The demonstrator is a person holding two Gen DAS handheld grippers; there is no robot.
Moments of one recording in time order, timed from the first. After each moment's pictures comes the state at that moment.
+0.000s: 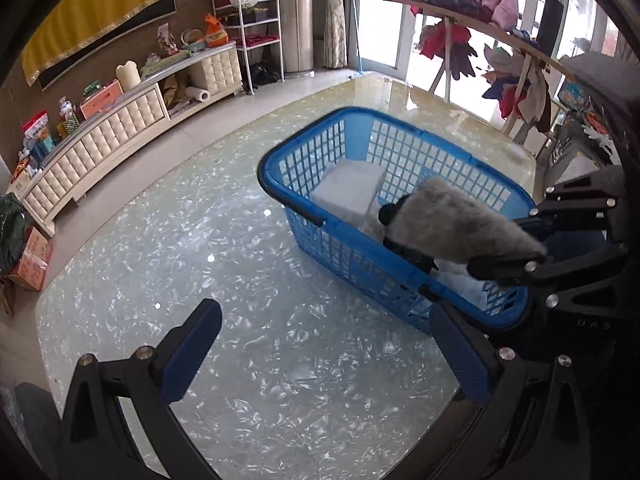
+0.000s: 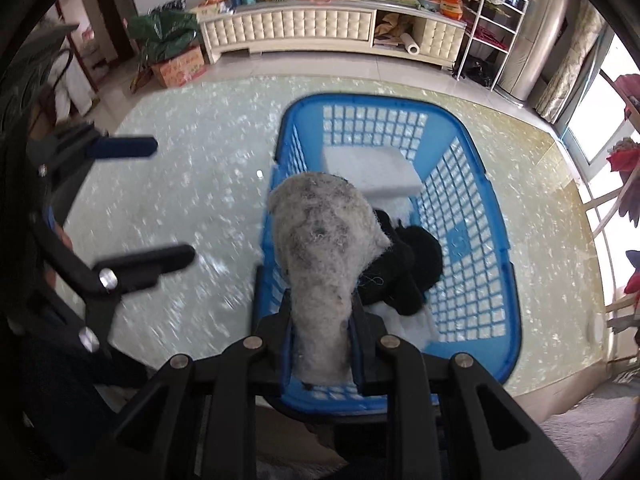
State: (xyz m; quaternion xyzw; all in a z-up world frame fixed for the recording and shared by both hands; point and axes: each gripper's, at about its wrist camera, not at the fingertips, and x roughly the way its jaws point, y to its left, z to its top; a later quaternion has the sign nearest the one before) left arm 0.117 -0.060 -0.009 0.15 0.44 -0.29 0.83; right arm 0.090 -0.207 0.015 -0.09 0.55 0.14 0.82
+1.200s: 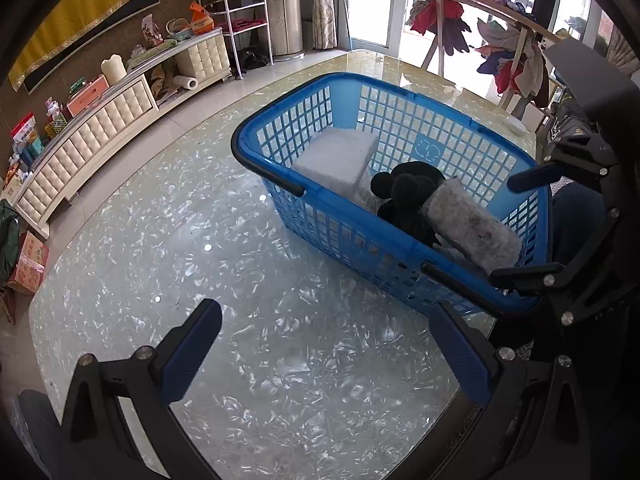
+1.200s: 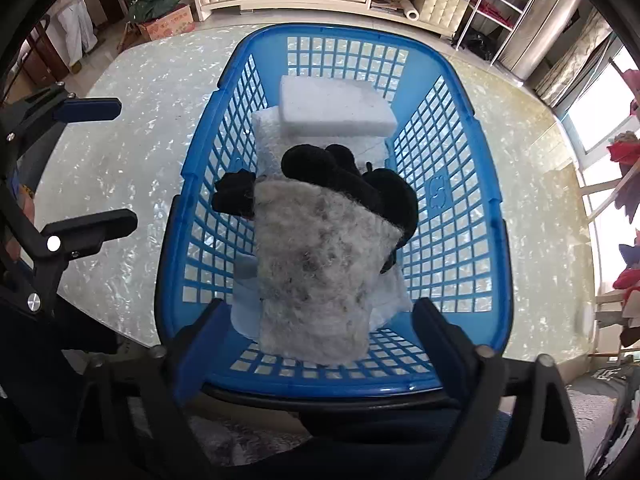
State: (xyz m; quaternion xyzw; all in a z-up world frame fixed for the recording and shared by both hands) left arm 0.117 -0.071 -0.028 0.18 0.47 -0.30 0.81; right arm 0.093 -0.233 -0.016 -0.13 0.60 0.12 0.78
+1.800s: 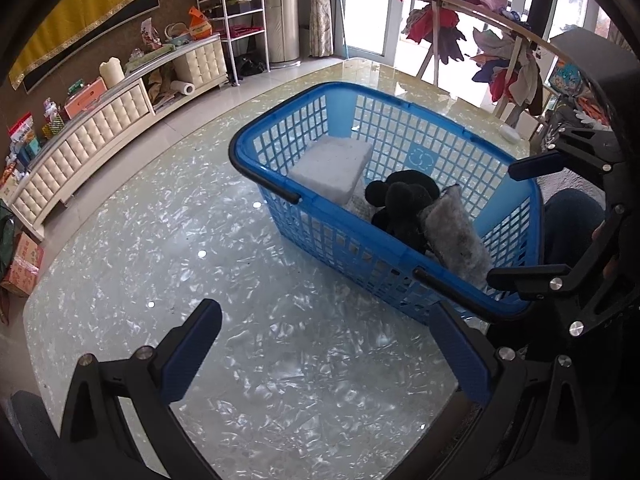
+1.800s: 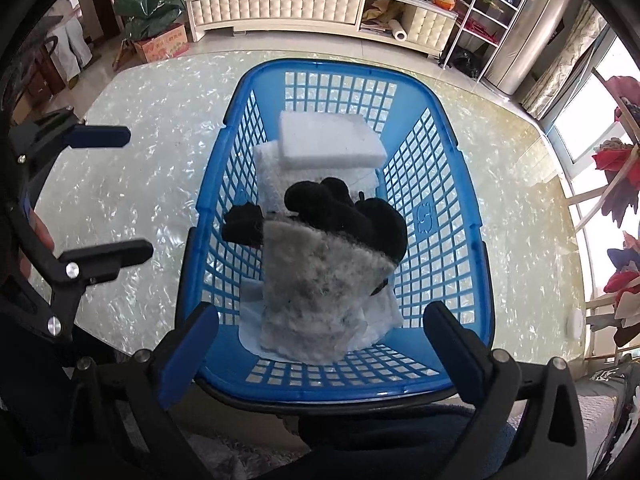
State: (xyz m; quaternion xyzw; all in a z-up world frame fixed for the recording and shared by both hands) left arm 0.115 -0.068 -0.027 0.16 0.46 -0.32 0.81; right arm 0.089 -0.221 0.000 -0.12 0.57 0.11 0.81
